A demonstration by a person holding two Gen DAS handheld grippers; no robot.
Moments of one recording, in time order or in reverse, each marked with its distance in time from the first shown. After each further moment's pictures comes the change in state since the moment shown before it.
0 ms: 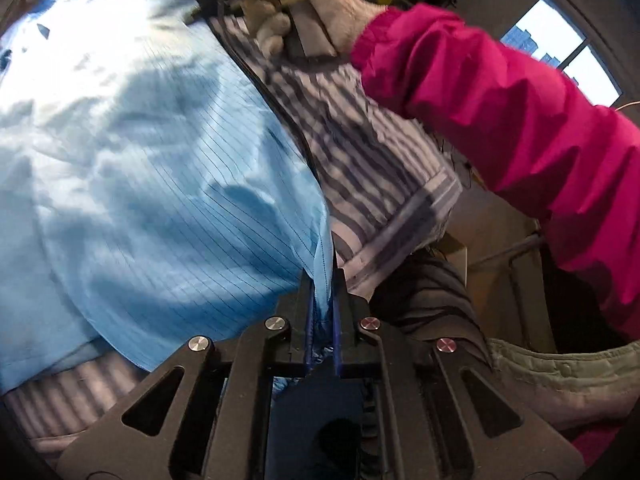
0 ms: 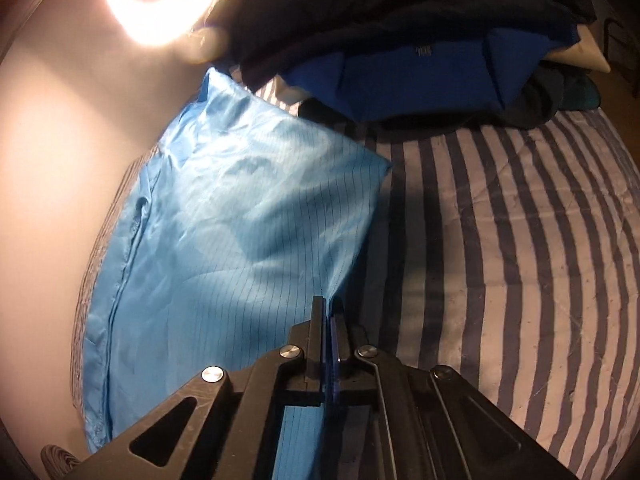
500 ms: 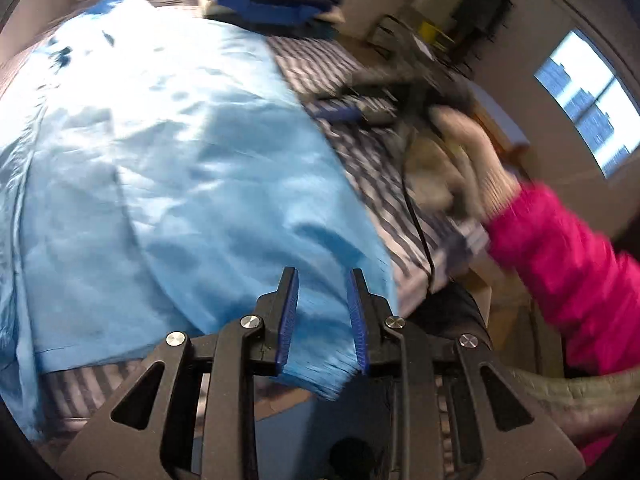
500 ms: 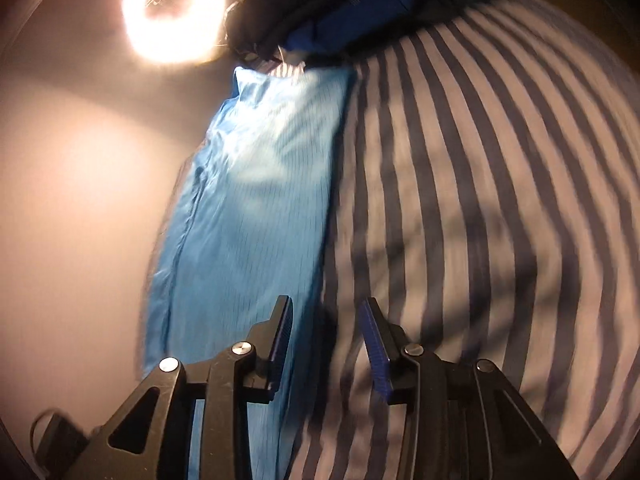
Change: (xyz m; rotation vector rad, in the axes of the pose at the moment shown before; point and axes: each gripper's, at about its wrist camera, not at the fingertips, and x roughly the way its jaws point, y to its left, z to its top) left arm -0.066 0.047 -0.009 -0.115 -0.141 0.120; right arm -0.055 -0.042 -0.122 0.172 0.010 0.271
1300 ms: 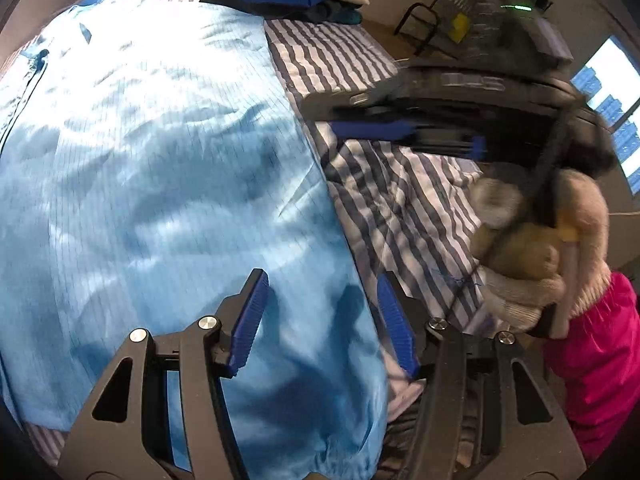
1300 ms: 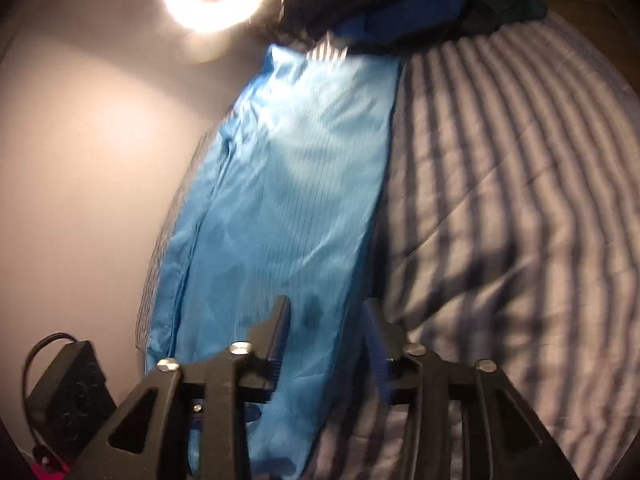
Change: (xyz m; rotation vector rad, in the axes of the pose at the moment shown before) left arm 0.101 -0.042 0.073 -0.042 0.074 0.108; right arm -0.017 0.044 -0.012 -0.127 0.007 -0.029
